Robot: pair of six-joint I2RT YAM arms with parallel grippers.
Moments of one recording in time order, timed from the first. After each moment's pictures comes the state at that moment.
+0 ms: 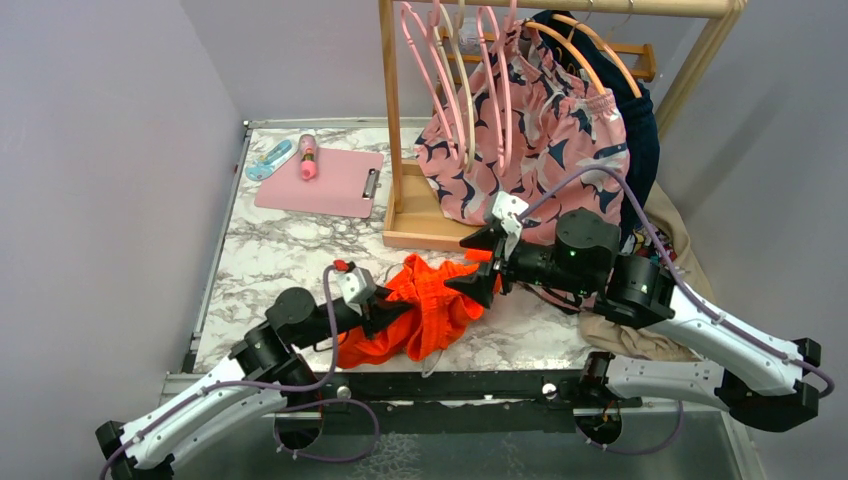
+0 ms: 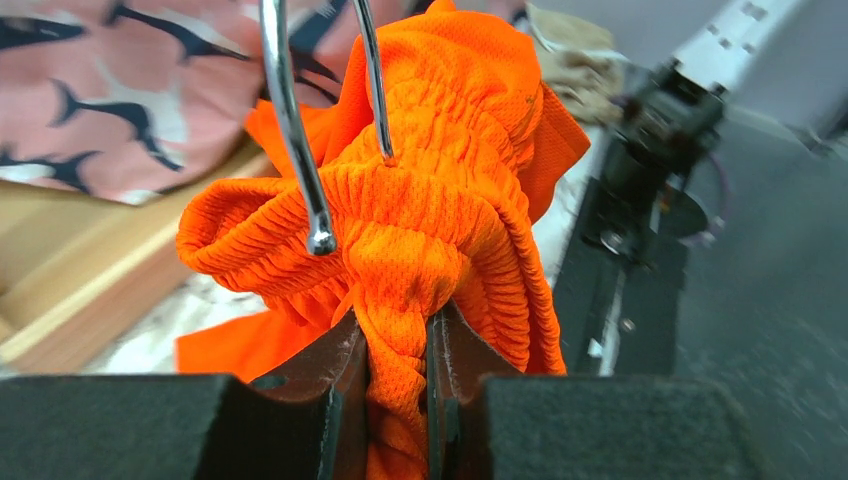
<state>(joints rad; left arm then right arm) -0.91 0.32 0.37 -0.04 0.20 -0.12 1.09 0.96 1.19 -0.44 -0.12 -0.04</state>
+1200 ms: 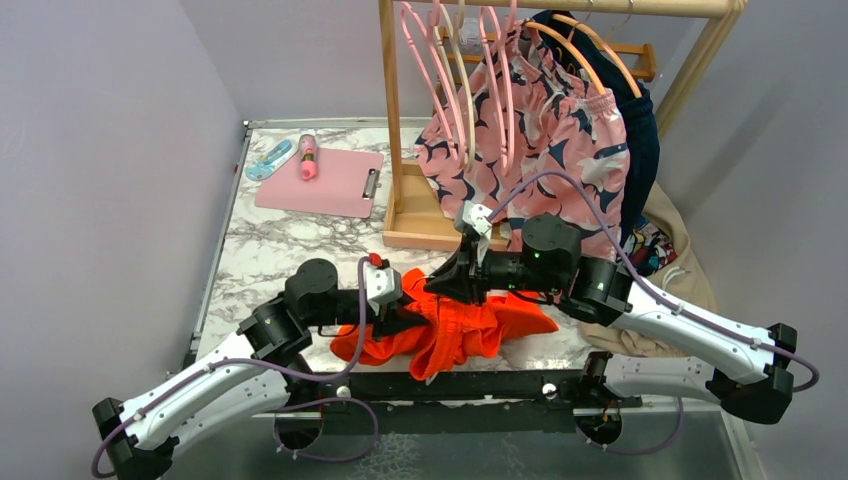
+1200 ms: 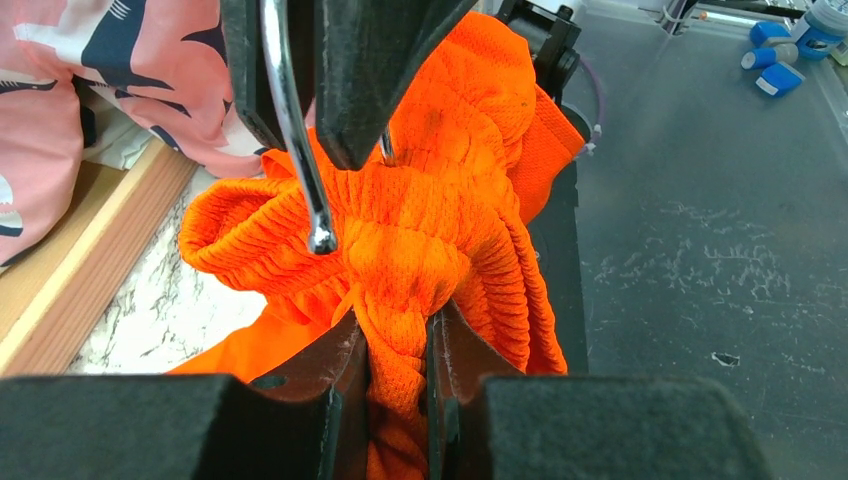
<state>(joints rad) -0.91 0.61 0.60 -0.17 0.57 -0.01 1.09 1.04 1.07 -0.23 -0.31 0.10</state>
